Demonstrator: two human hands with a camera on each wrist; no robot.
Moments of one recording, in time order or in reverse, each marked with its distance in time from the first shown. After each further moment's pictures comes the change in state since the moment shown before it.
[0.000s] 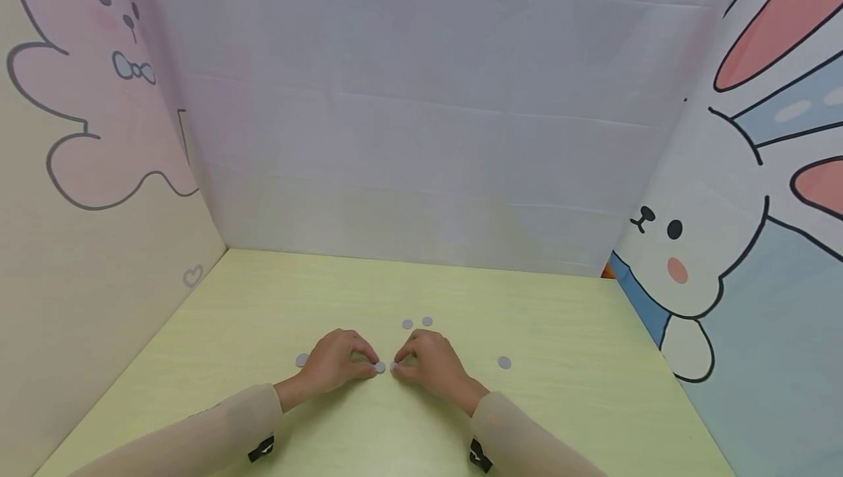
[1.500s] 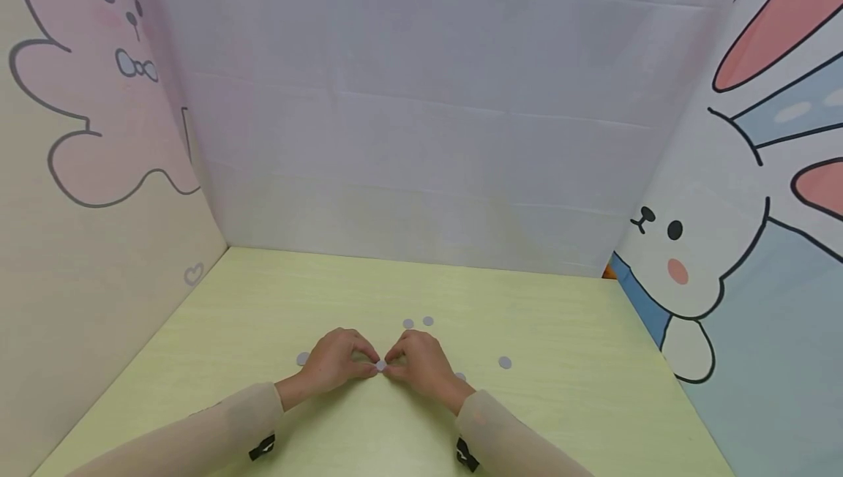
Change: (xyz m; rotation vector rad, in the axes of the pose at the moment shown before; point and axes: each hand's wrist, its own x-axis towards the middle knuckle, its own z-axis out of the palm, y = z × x) left_hand 0.000 0.000 0.002 -0.006 0.016 0.028; right_hand 0.011 -0.009 0.015 -0.009 0.002 0.006
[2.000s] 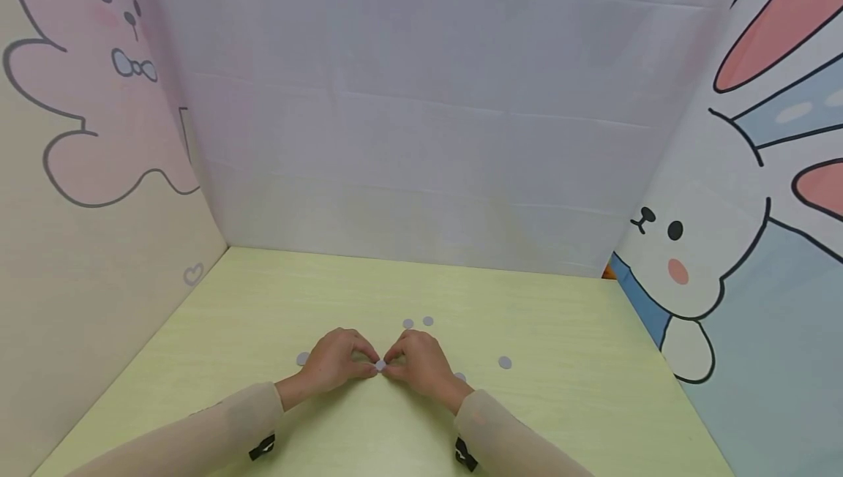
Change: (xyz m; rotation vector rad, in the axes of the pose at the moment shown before) left_hand 0.002 -0.001 -0.001 -0.008 -0.010 -0.008; right_hand 0.002 0.002 0.003 -0.001 0.005 0.011
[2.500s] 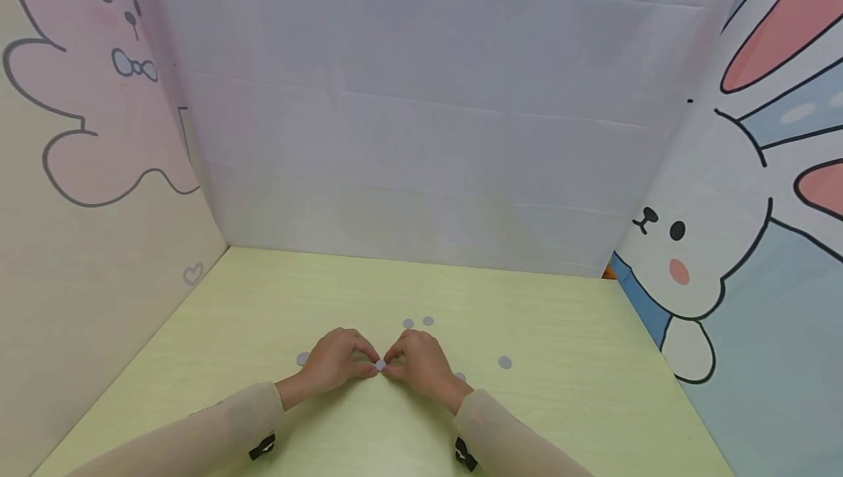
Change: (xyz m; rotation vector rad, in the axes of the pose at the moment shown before) left_hand 0.000 -0.001 0.000 -0.010 0.001 0.003; right_hand 0.001 0.000 0.000 0.013 -0.007 0.010
